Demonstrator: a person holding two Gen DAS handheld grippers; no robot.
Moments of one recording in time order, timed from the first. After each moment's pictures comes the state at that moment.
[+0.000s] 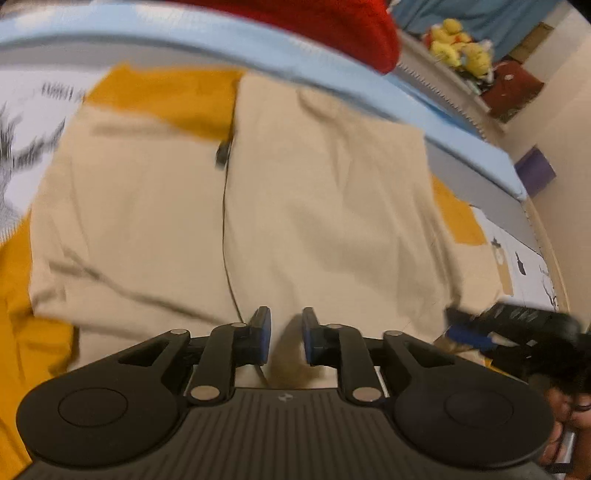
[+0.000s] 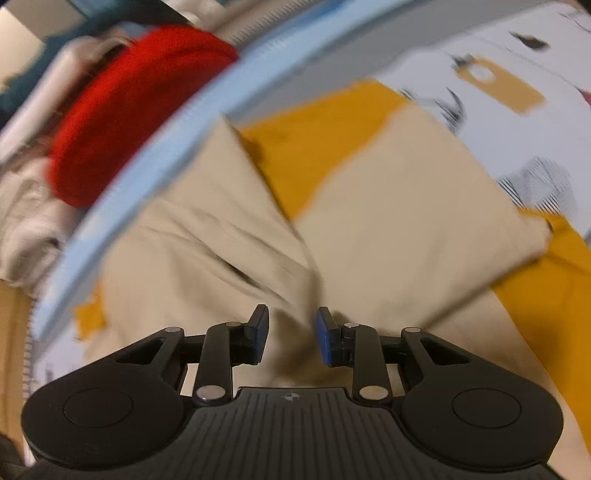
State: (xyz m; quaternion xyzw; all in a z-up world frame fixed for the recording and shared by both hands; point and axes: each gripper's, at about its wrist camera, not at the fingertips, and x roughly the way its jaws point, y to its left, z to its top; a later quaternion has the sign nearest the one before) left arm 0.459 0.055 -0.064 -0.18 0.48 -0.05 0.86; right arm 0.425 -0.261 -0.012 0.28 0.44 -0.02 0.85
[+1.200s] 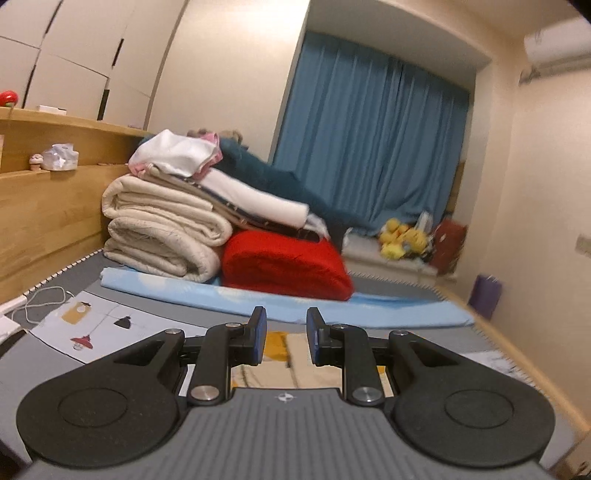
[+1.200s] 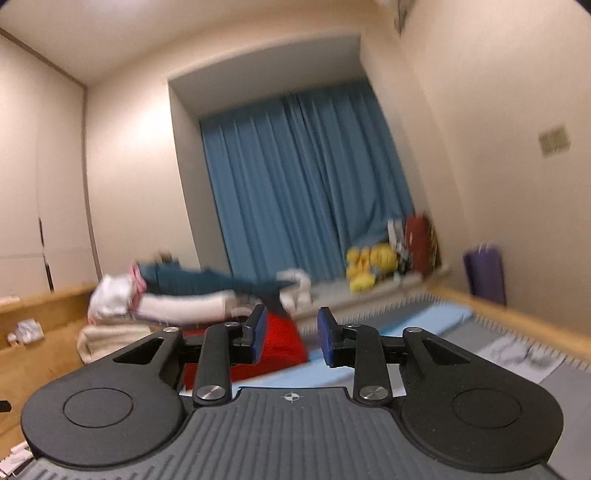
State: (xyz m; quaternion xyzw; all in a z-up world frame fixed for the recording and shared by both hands) left arm -0.023 0.157 0.288 -0.11 0.12 -0.01 0.99; right arm -0.058 -0.383 0.330 0.12 -0.05 0.03 0.99
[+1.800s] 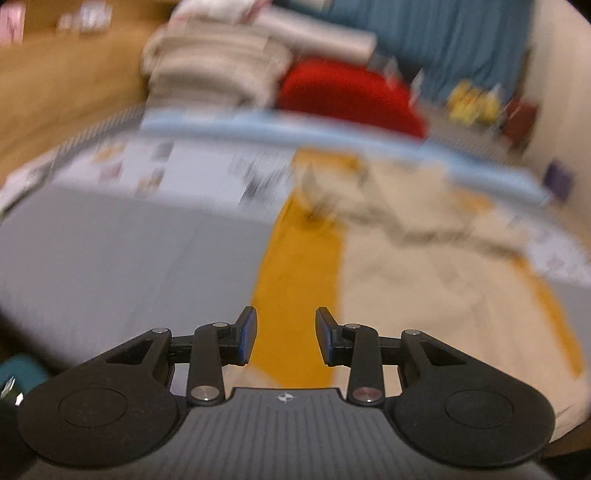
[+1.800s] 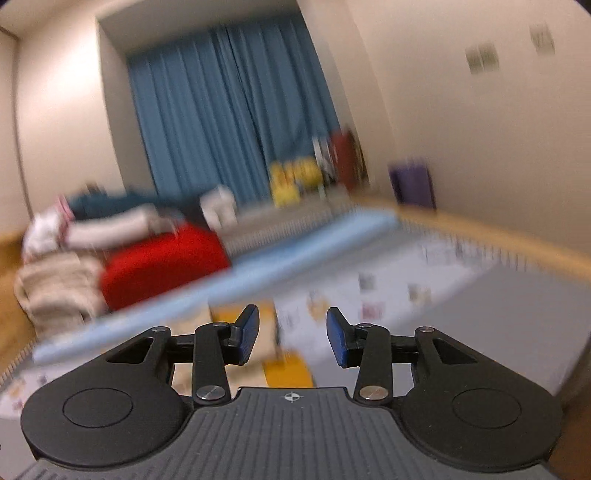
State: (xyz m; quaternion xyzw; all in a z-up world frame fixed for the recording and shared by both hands) left arm 0.031 0.139 0.022 -0.09 0.37 0.09 0.92; right arm 0.012 -0.431 0.112 0.15 0.15 -0.07 0.97
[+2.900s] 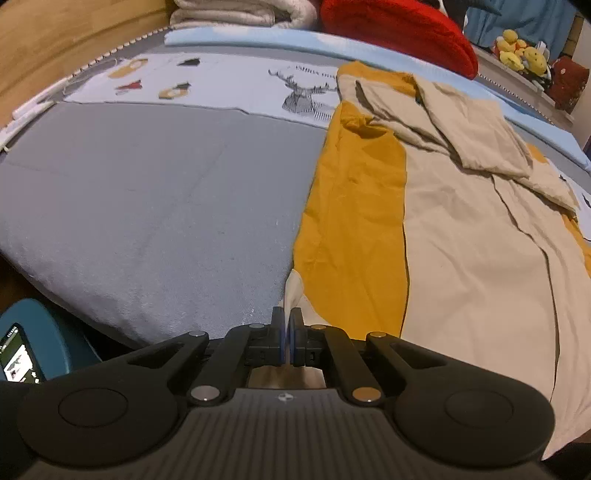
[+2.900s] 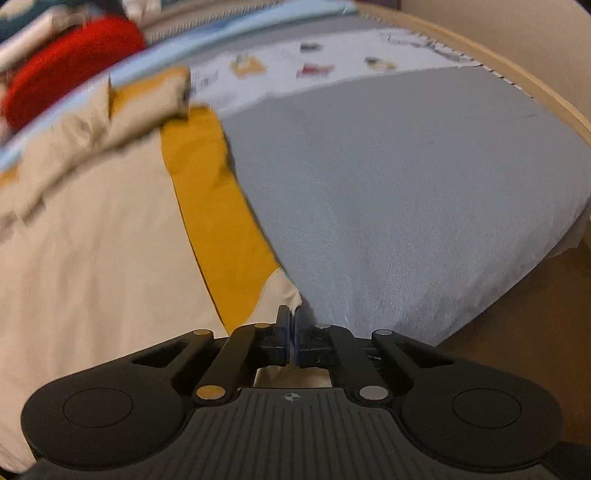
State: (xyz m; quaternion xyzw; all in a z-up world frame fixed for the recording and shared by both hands) left arm 0.054 0.181 -0.027 -0.10 0.46 0.12 0.88; right arm 0.081 -0.412 -0.020 0.16 0.41 -0.12 0.89
